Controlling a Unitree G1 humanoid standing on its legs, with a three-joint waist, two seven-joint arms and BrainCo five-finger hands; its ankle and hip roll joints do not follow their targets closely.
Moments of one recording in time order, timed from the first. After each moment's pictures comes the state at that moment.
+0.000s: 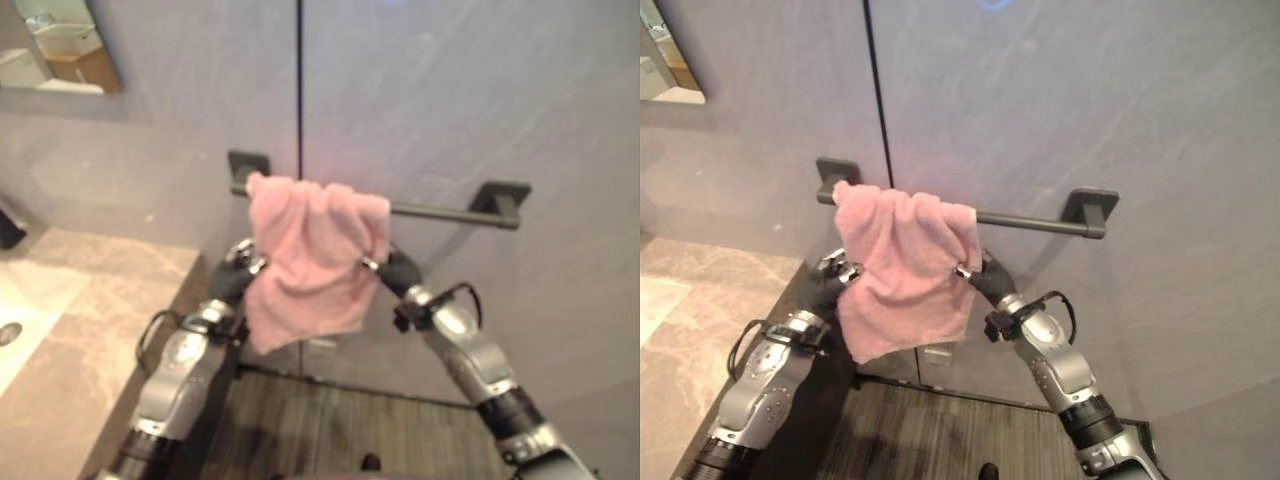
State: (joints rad) left arm -0.02 0.42 -0.14 -0.16 -0.67 -0.02 -0.05; right arm -0.22 -0.35 0.24 -0.02 0.52 0.05 0.15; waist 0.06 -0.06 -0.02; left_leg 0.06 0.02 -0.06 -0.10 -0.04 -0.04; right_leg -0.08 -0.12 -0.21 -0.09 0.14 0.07
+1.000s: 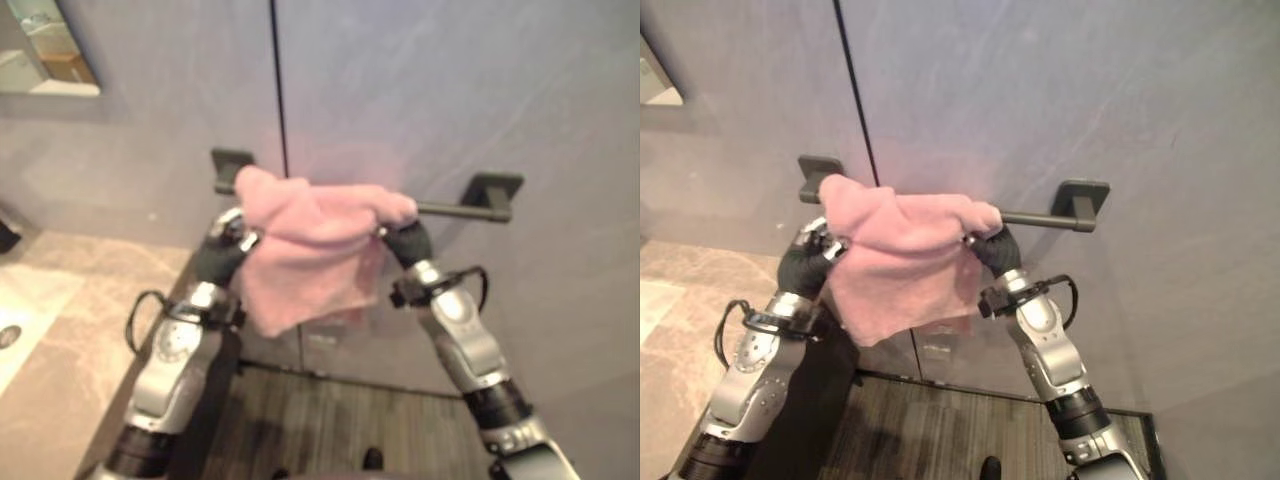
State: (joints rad) left arm -0.07 0.39 -0.14 -0.20 -0.59 -0.10 0.02; right arm -0.31 -0.26 0.26 0.00 0.41 -0.11 0.05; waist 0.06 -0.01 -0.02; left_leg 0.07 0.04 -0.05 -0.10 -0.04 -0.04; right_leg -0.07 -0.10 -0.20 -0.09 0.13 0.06
